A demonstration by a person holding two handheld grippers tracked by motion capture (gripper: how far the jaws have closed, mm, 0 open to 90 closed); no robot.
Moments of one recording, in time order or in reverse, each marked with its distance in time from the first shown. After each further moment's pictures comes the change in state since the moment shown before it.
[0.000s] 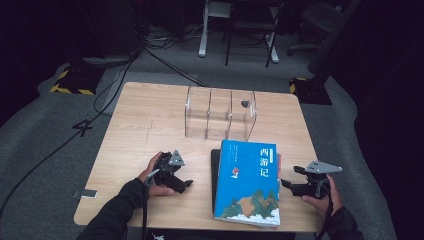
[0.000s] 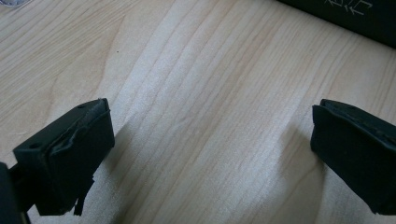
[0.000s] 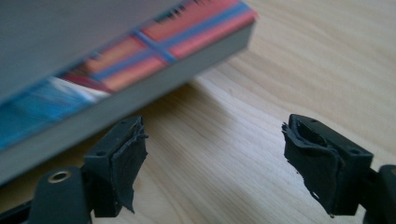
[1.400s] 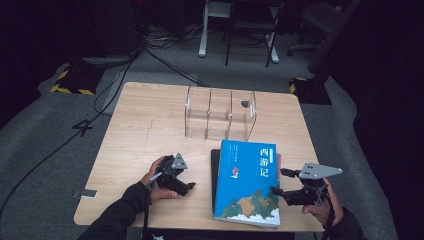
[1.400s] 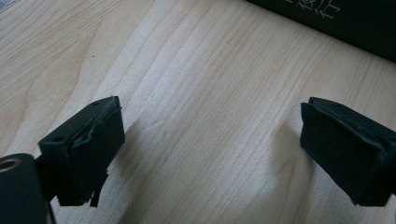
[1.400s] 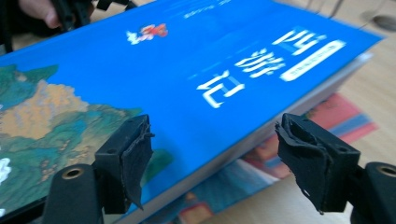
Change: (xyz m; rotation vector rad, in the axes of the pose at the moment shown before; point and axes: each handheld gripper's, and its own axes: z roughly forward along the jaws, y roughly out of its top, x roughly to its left) left arm -0.013 0.003 -0.001 0.003 -0.007 0.010; right arm 0.064 0.051 -0.032 -0.037 0.180 -0.097
